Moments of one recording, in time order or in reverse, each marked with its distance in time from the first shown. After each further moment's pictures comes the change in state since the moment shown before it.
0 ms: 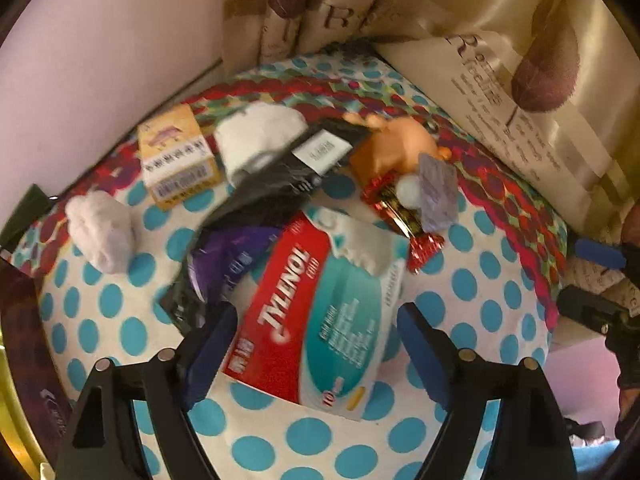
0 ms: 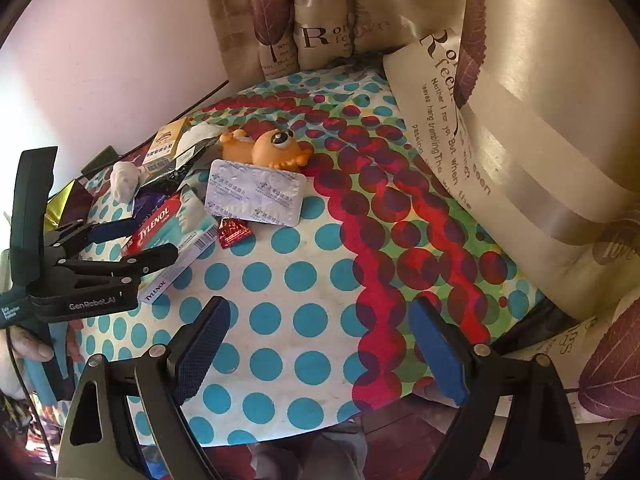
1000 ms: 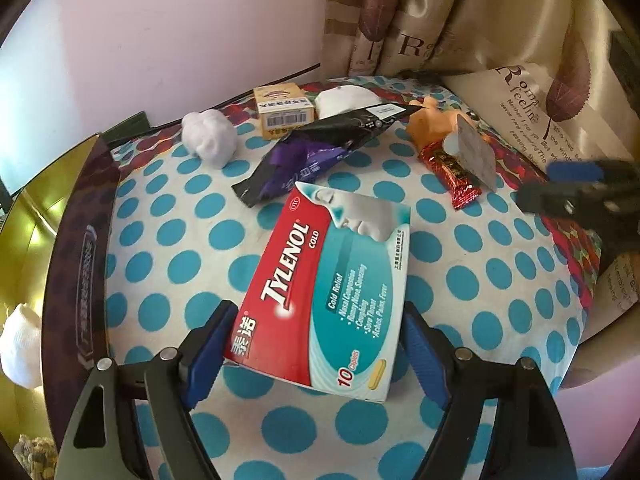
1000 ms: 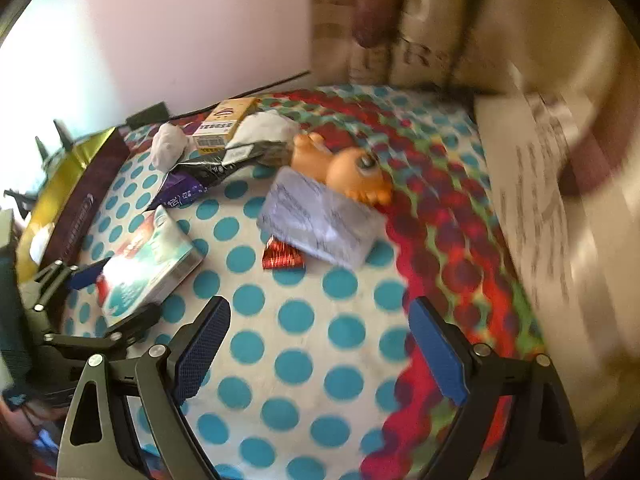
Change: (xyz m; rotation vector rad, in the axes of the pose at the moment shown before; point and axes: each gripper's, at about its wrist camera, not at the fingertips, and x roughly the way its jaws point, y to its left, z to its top) left arm -0.032 0.002 -0.092 -0.213 -0.182 0.230; right arm 0.032 0.040 0.026 -0.326 -0.027 0.097
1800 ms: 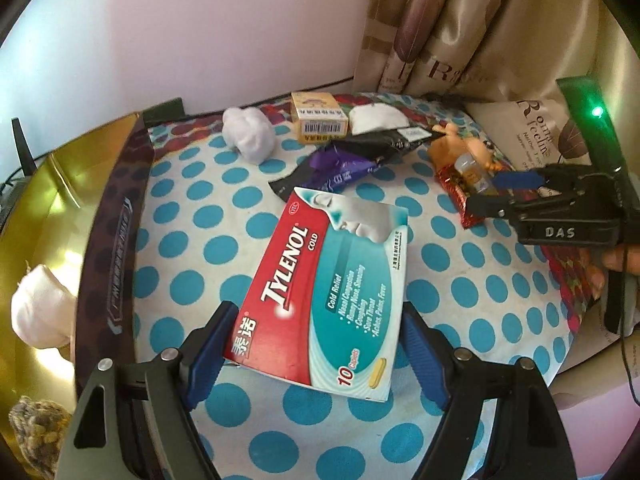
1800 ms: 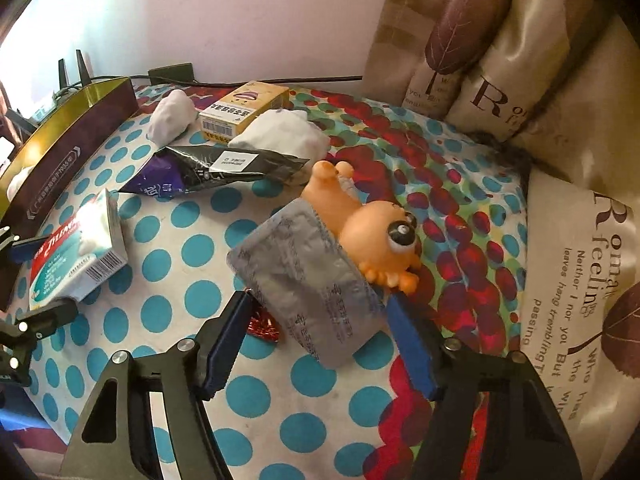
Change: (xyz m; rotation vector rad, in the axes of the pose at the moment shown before) left arm -0.022 0.016 -0.004 -0.122 -0.029 0.014; right arm 0.049 0.003 0.033 -0.271 -0.003 0.021
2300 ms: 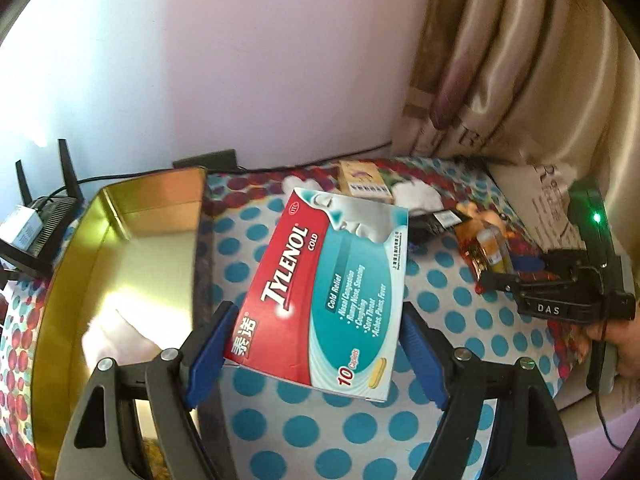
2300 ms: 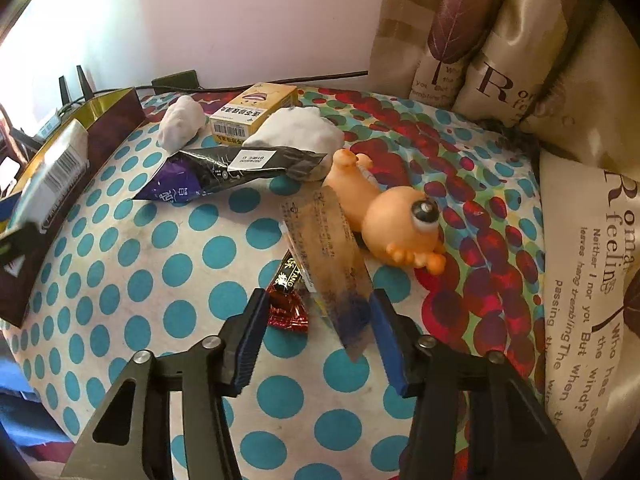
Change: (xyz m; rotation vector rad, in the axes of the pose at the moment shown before) left arm -0.046 0.039 0.029 -0.079 -0.134 0.064; right arm 0.000 0.005 -0.003 0.070 -0.003 0.045
